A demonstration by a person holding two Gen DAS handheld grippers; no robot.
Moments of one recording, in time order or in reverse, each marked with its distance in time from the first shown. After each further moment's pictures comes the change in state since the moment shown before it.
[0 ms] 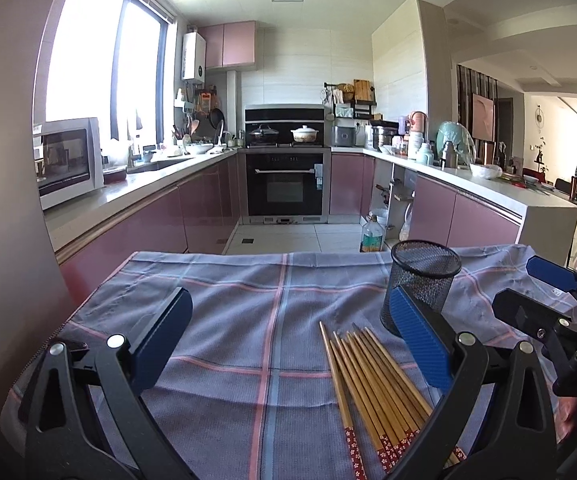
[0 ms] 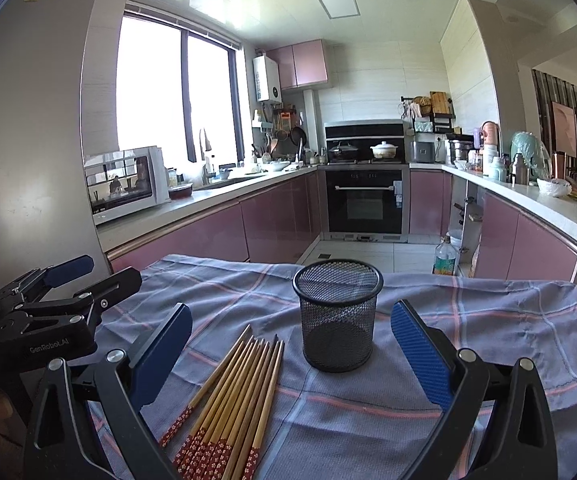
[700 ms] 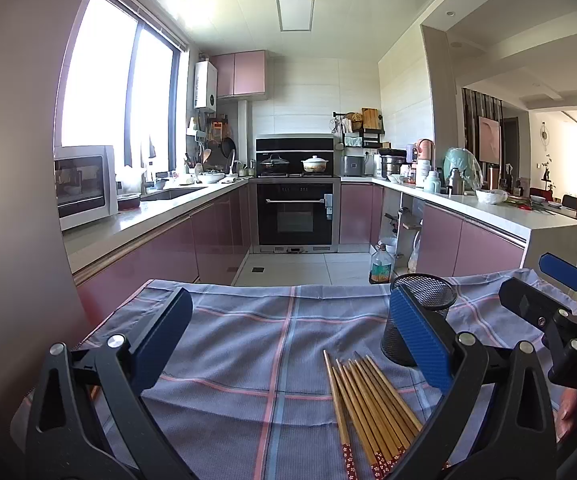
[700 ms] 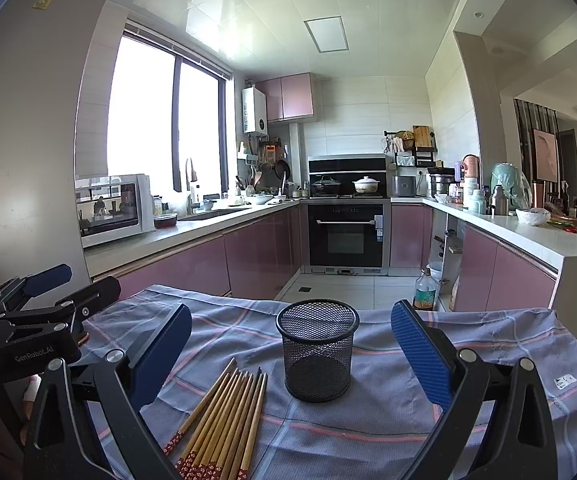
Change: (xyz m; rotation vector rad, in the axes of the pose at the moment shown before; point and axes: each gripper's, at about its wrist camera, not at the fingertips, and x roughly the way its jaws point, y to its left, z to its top) left arm -0.031 -0.010 0.014 -0.004 -0.138 0.055; right arm -0.033 0.007 0.017 -0.028 -0.172 -0.092
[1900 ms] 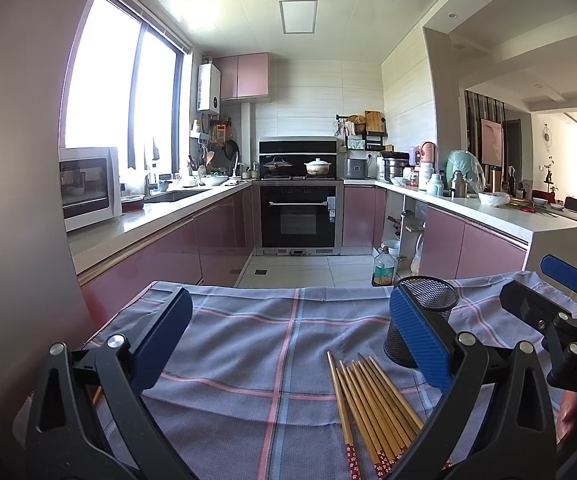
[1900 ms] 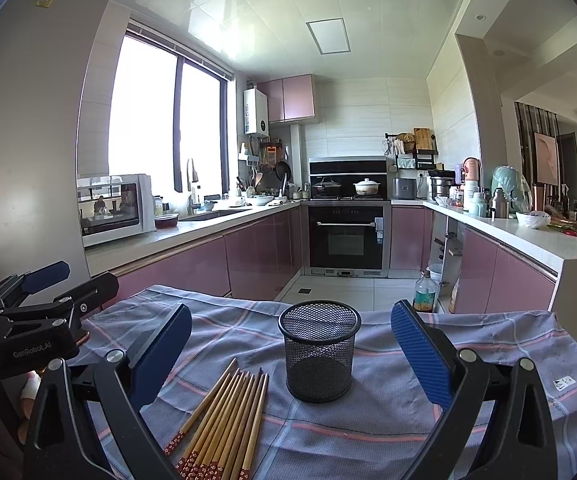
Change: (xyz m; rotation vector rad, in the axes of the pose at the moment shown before) left arm -0.008 0.008 0.002 -0.002 -0.008 0.009; right arm -0.002 0.002 -0.001 -0.006 -0.006 -0.003
